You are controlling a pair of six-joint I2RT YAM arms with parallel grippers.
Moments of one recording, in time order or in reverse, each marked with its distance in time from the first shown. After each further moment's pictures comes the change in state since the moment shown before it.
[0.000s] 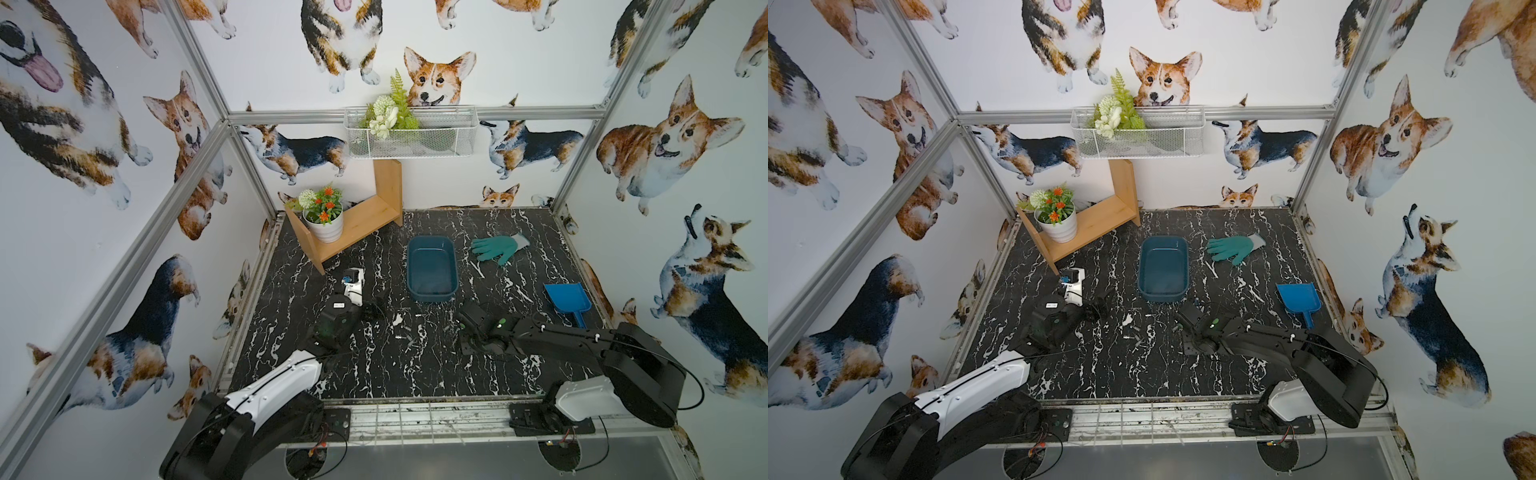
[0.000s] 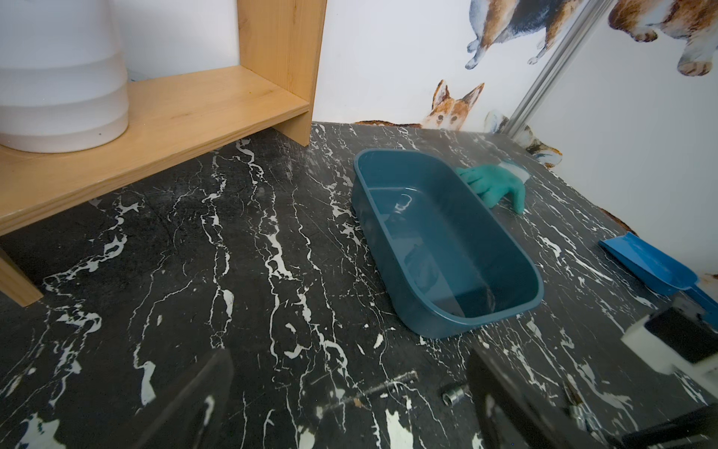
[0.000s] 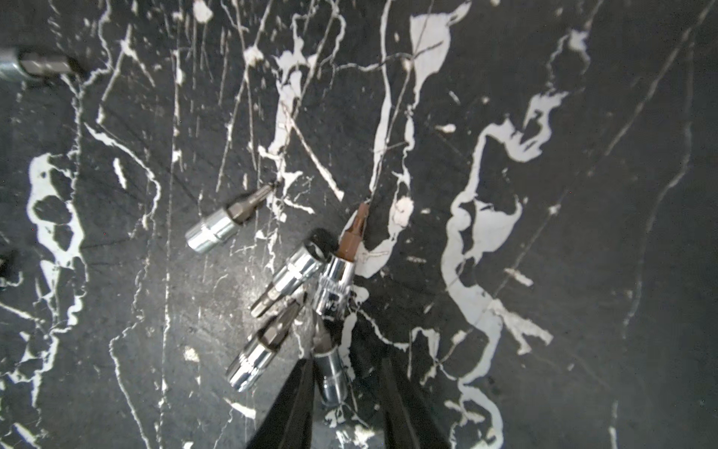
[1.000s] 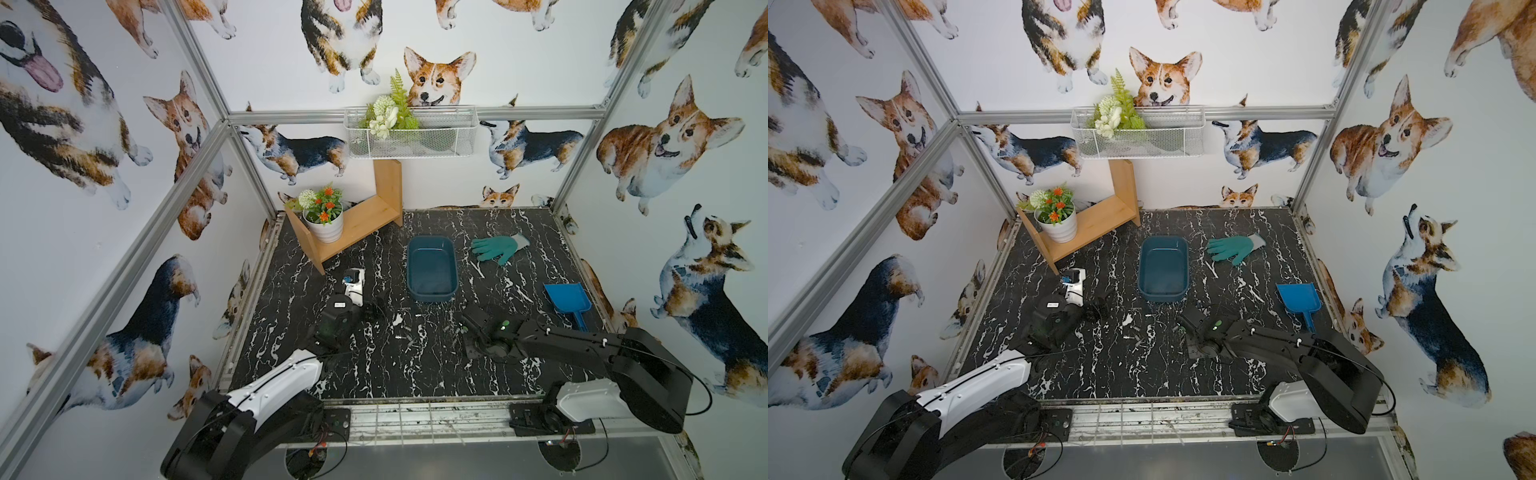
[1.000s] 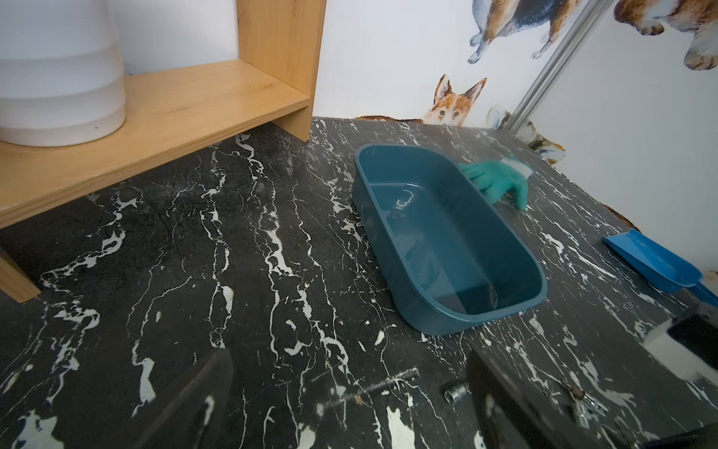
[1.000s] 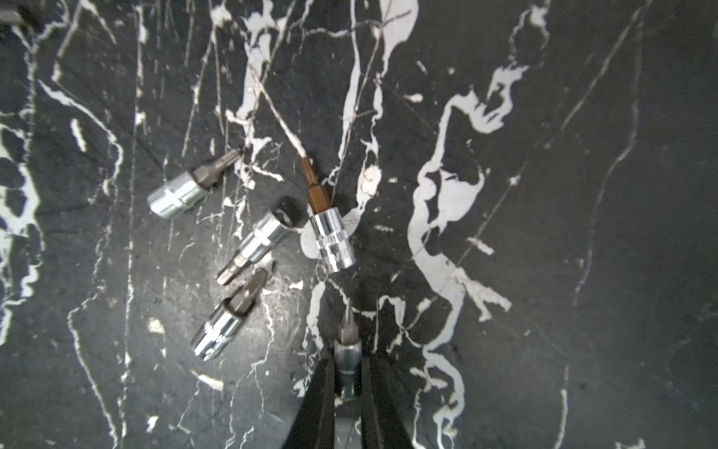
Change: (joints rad) left arm 0.000 0.013 0.001 0.000 0.000 0.000; right arm 0.003 -0.062 -0.014 -0.069 0.021 -0.026
